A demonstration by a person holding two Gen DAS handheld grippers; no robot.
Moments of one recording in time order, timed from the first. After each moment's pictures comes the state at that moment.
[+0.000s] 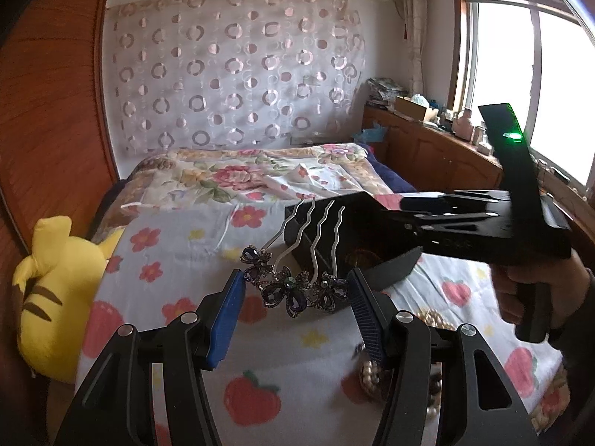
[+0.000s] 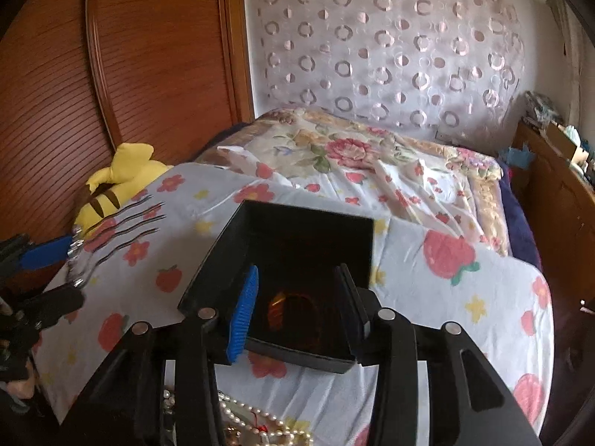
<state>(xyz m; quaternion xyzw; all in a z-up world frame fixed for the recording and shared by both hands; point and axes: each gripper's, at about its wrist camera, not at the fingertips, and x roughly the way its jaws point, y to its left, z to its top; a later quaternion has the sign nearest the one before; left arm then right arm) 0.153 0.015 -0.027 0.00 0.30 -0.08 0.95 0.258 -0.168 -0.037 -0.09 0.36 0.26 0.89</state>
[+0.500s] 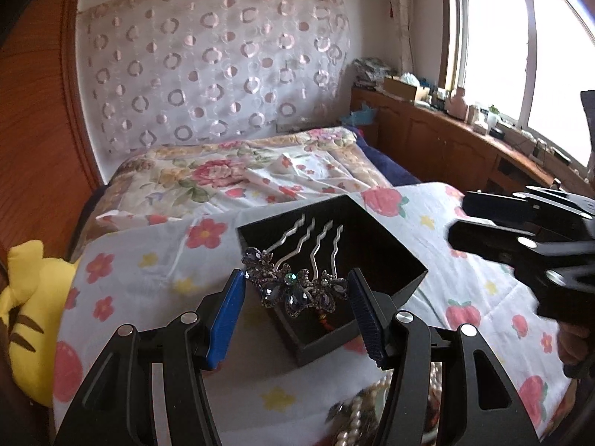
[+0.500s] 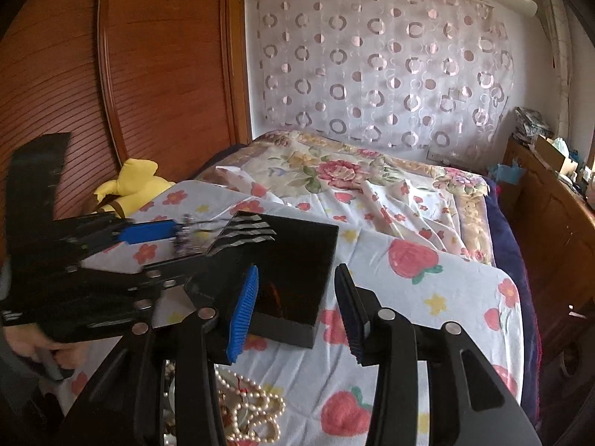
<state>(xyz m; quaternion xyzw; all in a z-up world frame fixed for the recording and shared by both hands) 0.221 -0.032 -0.048 0.03 0.33 -0.10 0.94 0.226 -0.219 -0.014 -0.07 0.33 0.27 0.90</state>
